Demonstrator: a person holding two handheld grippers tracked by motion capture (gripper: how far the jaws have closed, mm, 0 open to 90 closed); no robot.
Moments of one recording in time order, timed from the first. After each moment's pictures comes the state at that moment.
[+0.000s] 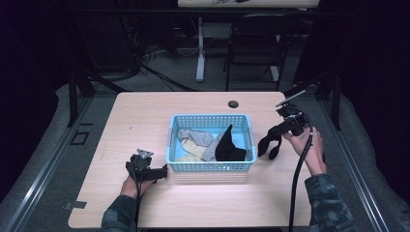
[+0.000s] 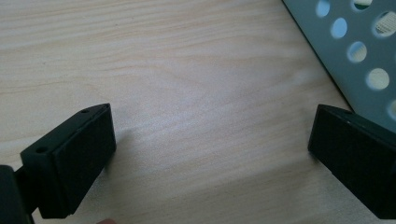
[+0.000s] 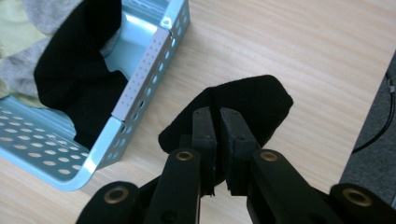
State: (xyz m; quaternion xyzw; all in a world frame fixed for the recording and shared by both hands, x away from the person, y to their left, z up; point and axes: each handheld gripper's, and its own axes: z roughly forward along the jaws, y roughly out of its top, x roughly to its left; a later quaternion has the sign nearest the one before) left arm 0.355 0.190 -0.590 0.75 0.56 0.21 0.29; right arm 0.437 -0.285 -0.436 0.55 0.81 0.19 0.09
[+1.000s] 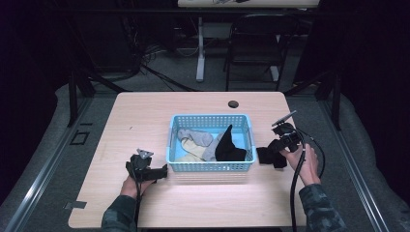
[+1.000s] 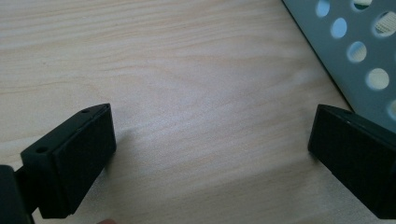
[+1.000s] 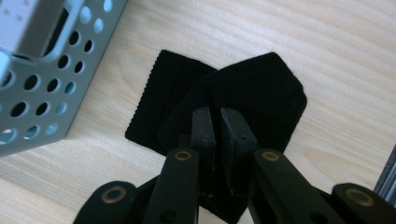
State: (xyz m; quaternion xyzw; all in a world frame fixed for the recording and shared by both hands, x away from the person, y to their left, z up) left arm 0.355 0.190 -0.590 0.75 0.56 0.21 0.29; right arm 0.429 -0.289 -0.507 0.55 0.82 0.13 0.07
